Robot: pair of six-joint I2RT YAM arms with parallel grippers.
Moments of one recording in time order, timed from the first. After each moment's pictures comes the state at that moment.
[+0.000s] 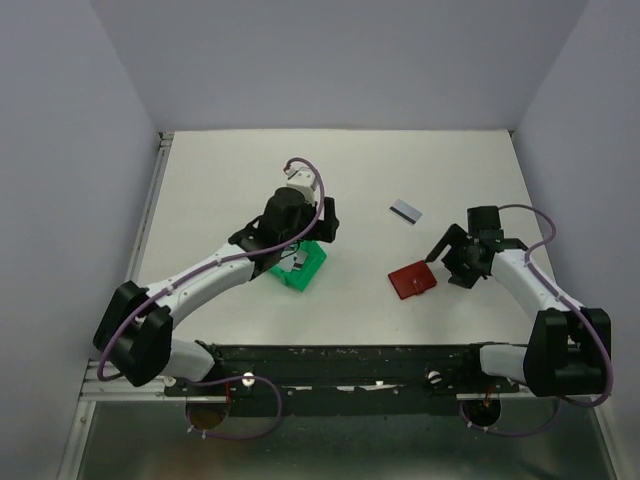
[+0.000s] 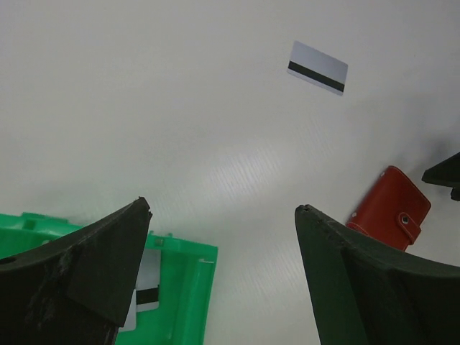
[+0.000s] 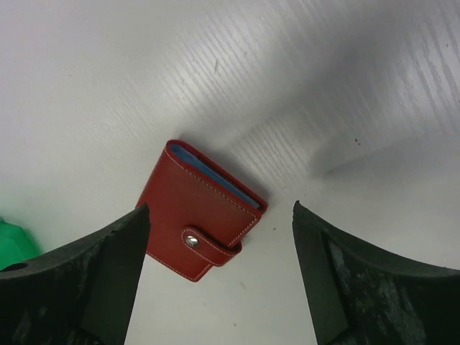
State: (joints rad) left arm -0.63 1.30 0.89 0.01 -0.11 -0.36; right arm 0.02 1.29 0.72 -0.53 -0.08 0.70
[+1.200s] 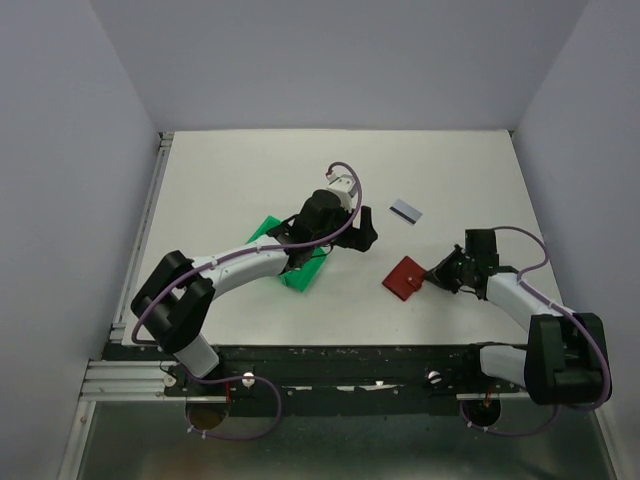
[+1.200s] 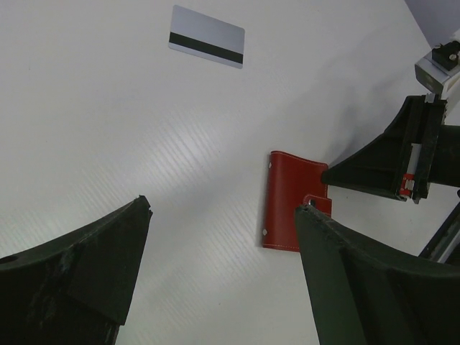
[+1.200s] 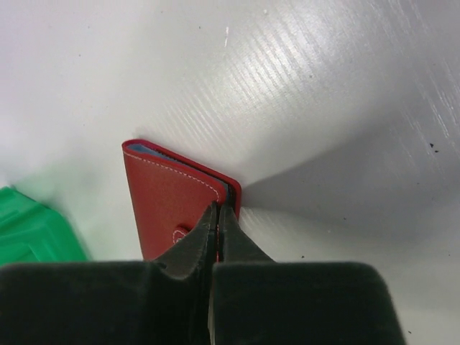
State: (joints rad) left arm -0.79 1.60 1.03 0.13 0.05 -0.44; right arm 0.02 1.22 0.45 -0.20 -0.23 0.84
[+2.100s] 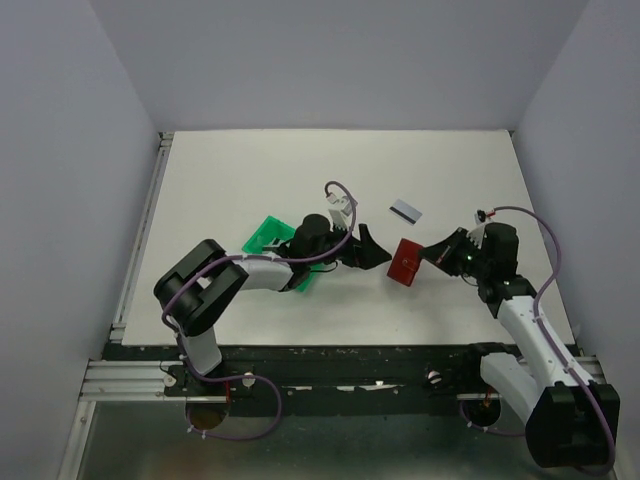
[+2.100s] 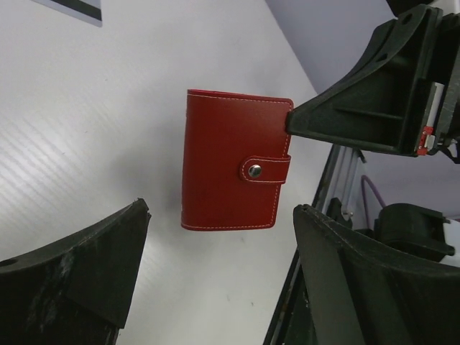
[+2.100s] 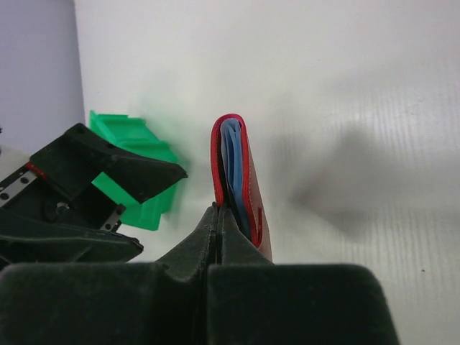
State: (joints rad) left arm -0.79 1.75 0.81 0.71 0.38 -0.73; right arm 0.02 0.89 0.46 -0.14 -0.44 0.73
